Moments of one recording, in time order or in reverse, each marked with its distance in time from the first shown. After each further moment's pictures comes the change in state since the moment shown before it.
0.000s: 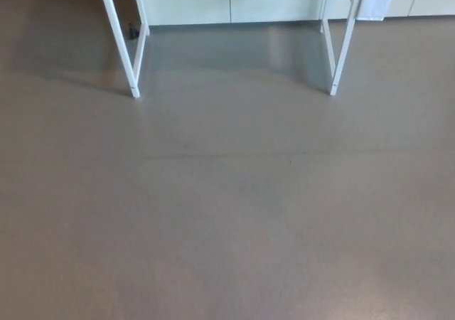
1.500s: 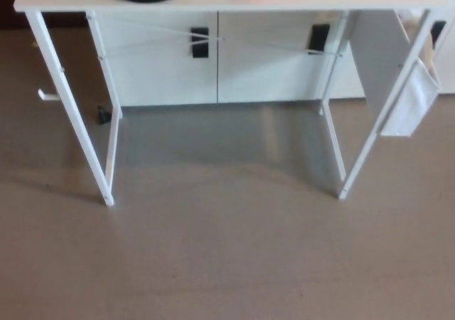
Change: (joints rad) left_arm 0.020 0.020 -0.044 -0.002 0.000 0.000 0.028; right_arm 0.075 0.017 0.030 0.054 -0.002 -0.069 -0.018
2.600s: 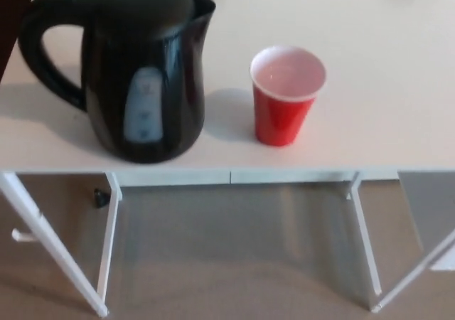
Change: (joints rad) left_arm -0.018 0.012 -0.007 0.027 -0.002 0.000 -0.009; right_arm -0.019 -0.011 0.014 0.074 -0.004 -0.057 -0.005
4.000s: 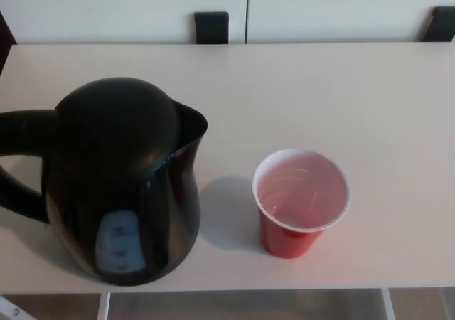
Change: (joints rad) left_arm 0.009 0.090 0.052 -0.031 -0.020 0.070 -0.031; right_arm -0.032 -0.001 -0.005 0.036 0.004 -0.027 -0.011
